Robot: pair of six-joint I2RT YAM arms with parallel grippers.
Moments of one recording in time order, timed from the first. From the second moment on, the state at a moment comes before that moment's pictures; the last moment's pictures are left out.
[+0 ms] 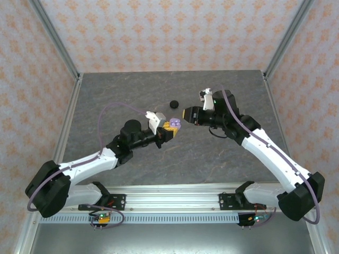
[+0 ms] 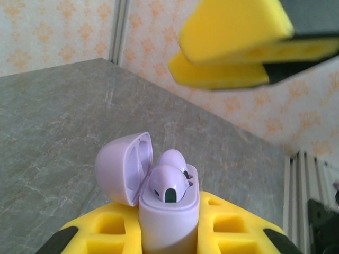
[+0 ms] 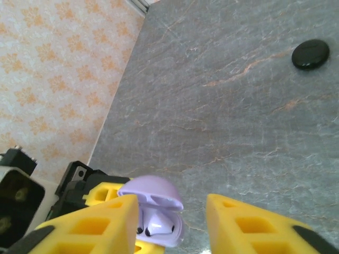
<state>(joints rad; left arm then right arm) -0.67 1.21 0.60 0.44 0.37 -0.17 0.56 1.18 1.13 -0.50 -0.36 0.61</state>
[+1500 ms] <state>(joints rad) -0.70 1.23 0.71 0.11 0.34 0.08 0.59 1.43 1.27 -0.69 -0.50 0.55</state>
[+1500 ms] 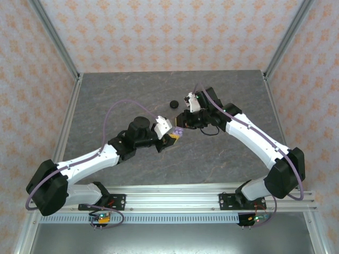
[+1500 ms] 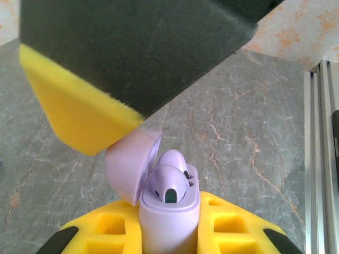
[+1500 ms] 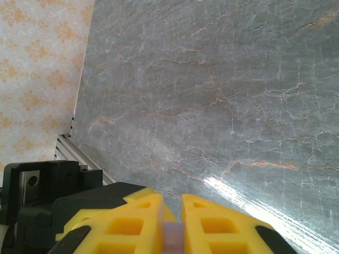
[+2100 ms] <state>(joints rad) -0.69 1.28 0.75 0.10 0.29 -0.02 0.60 1.40 1.27 -0.72 -0.39 0.55</state>
